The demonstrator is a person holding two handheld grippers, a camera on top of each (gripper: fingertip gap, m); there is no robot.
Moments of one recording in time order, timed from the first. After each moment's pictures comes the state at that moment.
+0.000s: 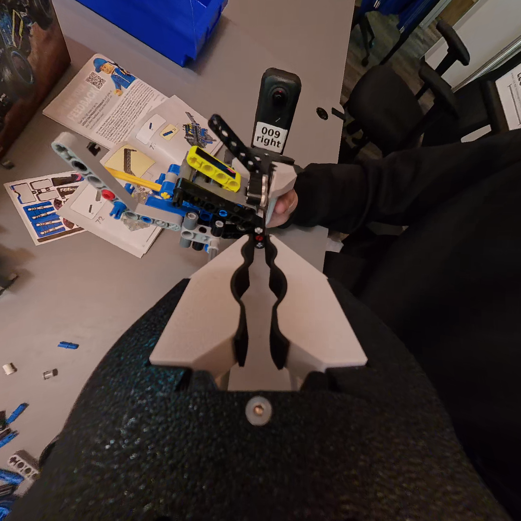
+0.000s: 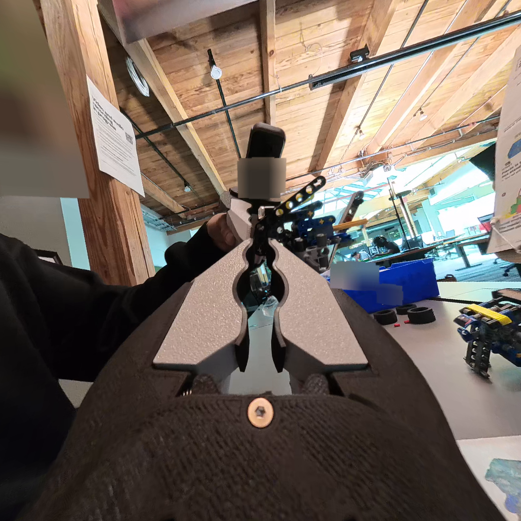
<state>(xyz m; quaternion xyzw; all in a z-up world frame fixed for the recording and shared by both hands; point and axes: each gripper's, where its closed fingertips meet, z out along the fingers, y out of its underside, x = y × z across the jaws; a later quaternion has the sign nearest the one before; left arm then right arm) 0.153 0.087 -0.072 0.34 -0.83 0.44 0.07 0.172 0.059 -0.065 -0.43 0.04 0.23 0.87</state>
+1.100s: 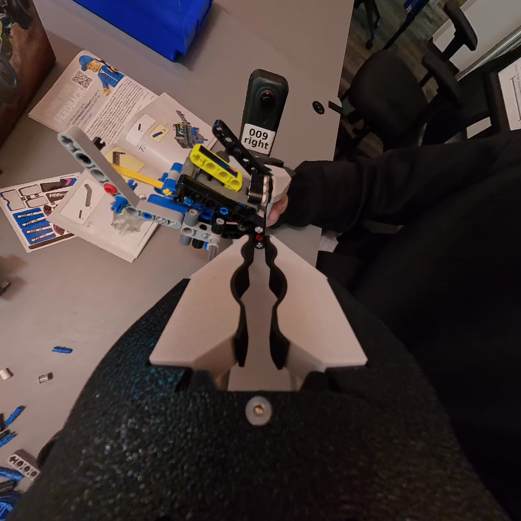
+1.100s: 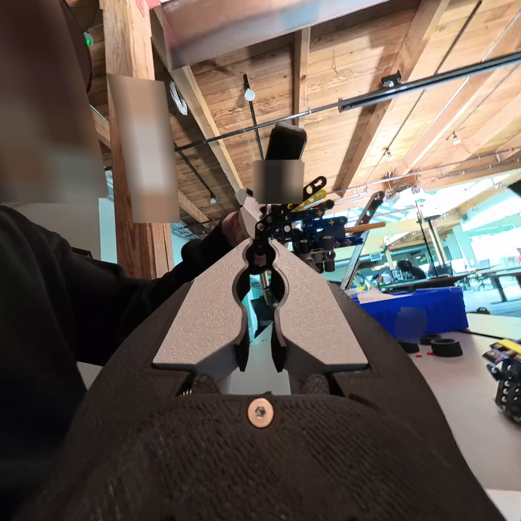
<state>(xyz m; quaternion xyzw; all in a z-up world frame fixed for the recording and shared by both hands) 0.150 0.071 -0.060 0.34 -0.84 0.43 0.08 0.163 0.046 -0.055 -0.39 -0.01 0.25 0.89</state>
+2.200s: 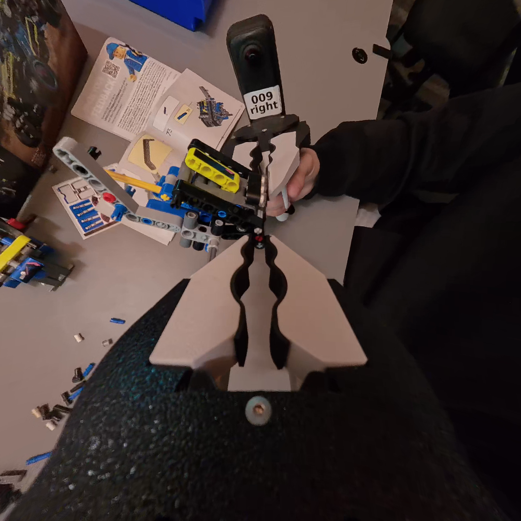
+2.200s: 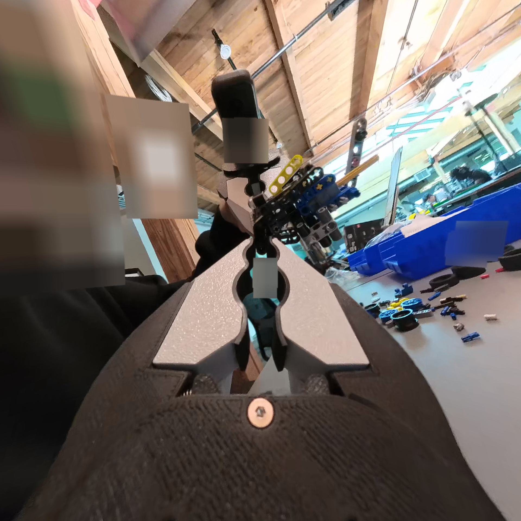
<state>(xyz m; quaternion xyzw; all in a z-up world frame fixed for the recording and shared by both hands) 0.150 0.084 -0.071 0.31 -0.88 0.35 0.02 0.164 0.063 -0.069 -0.45 0.05 0.40 0.80</state>
